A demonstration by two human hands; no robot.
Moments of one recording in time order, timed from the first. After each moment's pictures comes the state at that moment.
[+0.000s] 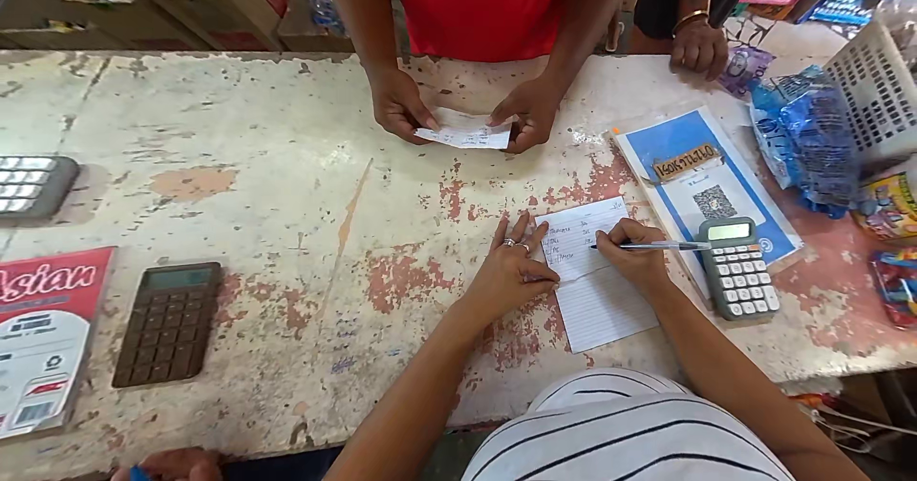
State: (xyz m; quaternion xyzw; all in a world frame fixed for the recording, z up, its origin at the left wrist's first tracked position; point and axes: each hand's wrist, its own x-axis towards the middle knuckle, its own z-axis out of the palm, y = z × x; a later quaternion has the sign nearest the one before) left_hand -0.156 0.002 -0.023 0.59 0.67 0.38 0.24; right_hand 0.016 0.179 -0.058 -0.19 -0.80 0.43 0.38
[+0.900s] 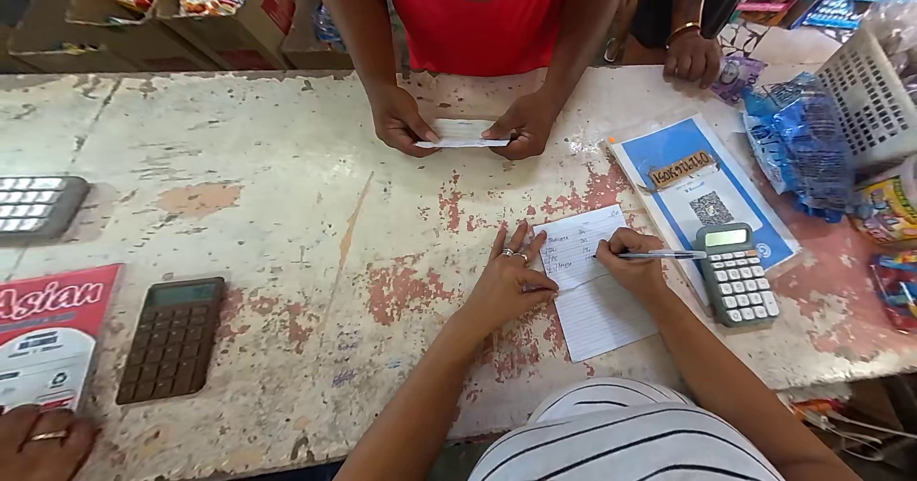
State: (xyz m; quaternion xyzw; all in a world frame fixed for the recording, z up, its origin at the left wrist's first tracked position) left_hand -0.156 0.005 -0.017 0.59 0.67 0.38 0.23; right_hand 0.017 0.183 -0.066 -0.21 -0.81 0.40 0.39
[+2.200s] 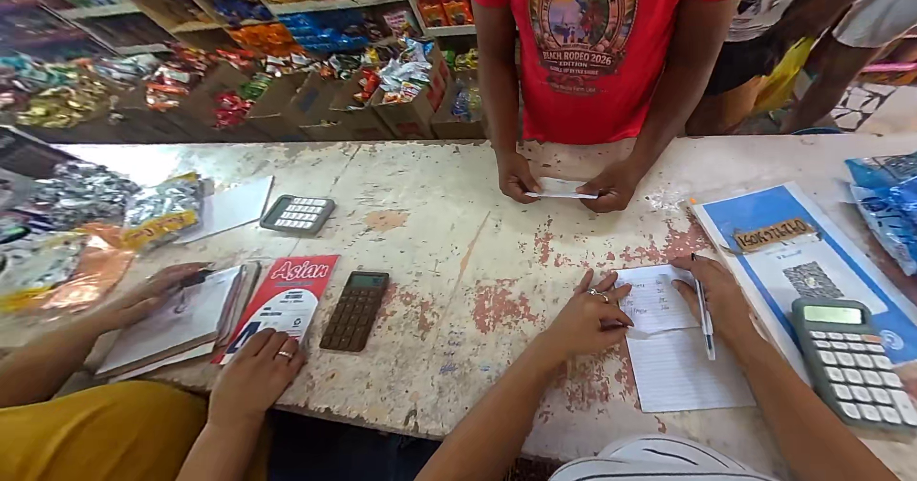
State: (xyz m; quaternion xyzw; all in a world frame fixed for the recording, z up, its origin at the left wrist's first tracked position) left_hand -0.164 0.013 -0.047 0.66 0.63 0.37 0.15; right_hand 0.008 0.262 -0.107 -0.18 -0.90 0.26 0.30
